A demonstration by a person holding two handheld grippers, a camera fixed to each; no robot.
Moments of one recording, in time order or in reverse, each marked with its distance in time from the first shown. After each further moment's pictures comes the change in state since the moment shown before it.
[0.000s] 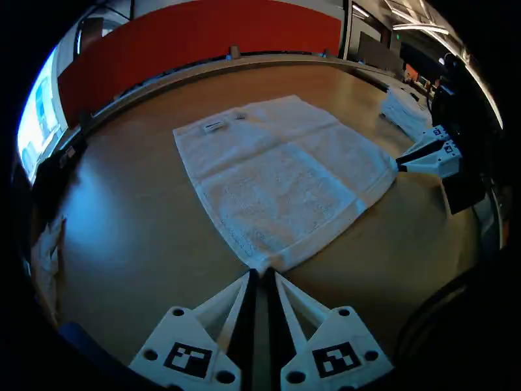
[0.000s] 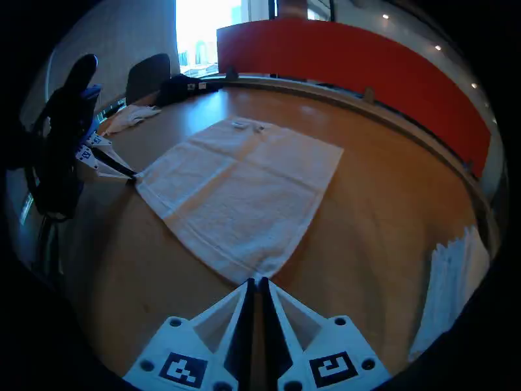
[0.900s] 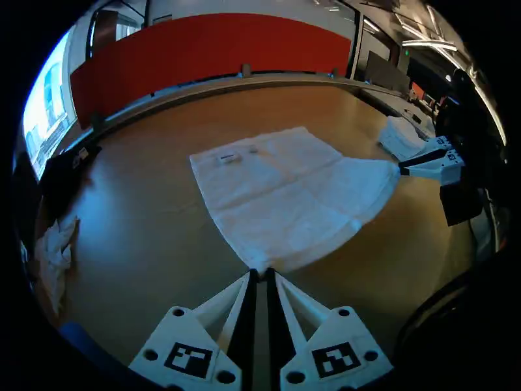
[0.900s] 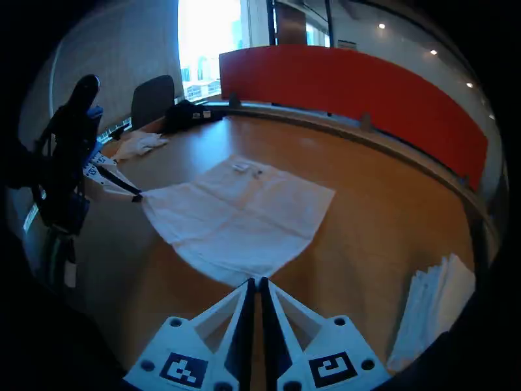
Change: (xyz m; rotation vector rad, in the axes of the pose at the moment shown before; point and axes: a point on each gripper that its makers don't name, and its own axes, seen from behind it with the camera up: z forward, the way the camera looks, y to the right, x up) left arm 0.037 0.000 -0.053 0.005 0.055 -0.065; right arm 0.065 -0.008 -0.048 0.021 0.110 0.013
